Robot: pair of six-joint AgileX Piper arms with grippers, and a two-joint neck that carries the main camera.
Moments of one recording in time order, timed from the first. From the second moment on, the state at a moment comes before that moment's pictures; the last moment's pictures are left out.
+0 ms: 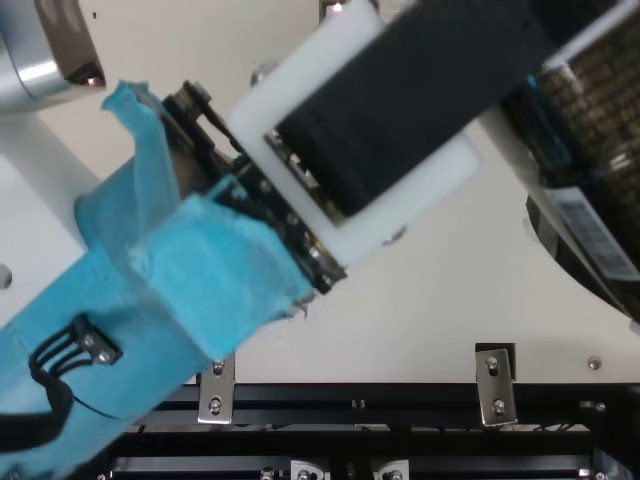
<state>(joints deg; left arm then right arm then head) -45.3 65.7 -66.4 -84.1 6.3 3.2 -6.8 54.7 -59.1 45.1 67.7 -34.2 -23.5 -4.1</state>
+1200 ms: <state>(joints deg) -41.2 65.3 -64.0 -80.1 4.6 3.7 -6.8 54.7 -59.1 45.1 67.7 -34.2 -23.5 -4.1</state>
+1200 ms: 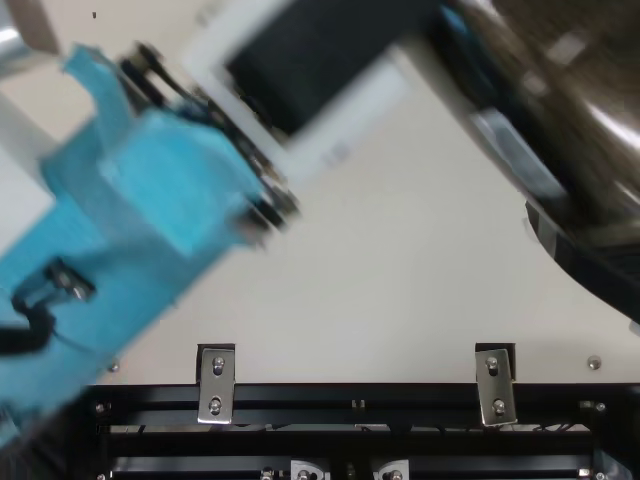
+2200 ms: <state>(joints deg) -20.4 56.5 -45.4 -86.4 8.9 3.7 -6.8 54.7 -59.1 45.1 67.7 -34.2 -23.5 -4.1</state>
